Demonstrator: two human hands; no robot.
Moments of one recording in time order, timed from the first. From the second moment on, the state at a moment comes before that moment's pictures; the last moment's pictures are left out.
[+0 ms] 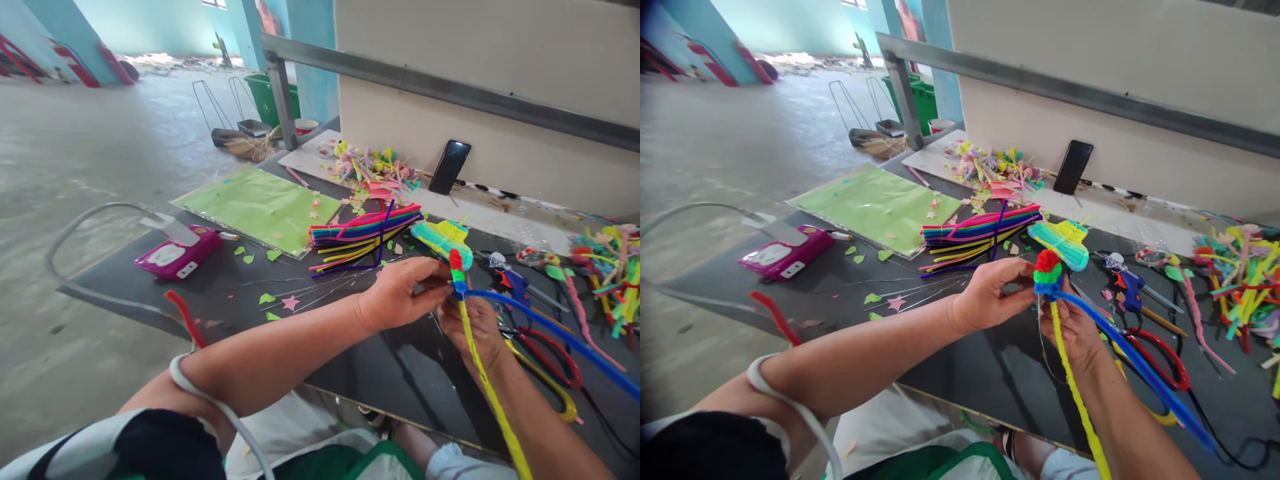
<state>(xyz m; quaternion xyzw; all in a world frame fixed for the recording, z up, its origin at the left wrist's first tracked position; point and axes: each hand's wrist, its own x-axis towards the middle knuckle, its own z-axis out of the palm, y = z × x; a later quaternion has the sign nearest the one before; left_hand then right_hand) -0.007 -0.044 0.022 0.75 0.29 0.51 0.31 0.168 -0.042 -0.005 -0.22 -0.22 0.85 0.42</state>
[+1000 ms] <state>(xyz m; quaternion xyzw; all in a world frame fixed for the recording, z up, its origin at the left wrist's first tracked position) 0.001 -0.014 0.010 0.39 0.26 0.40 0.79 0.183 -0.036 0.007 -0.34 -0.47 0.56 0.59</state>
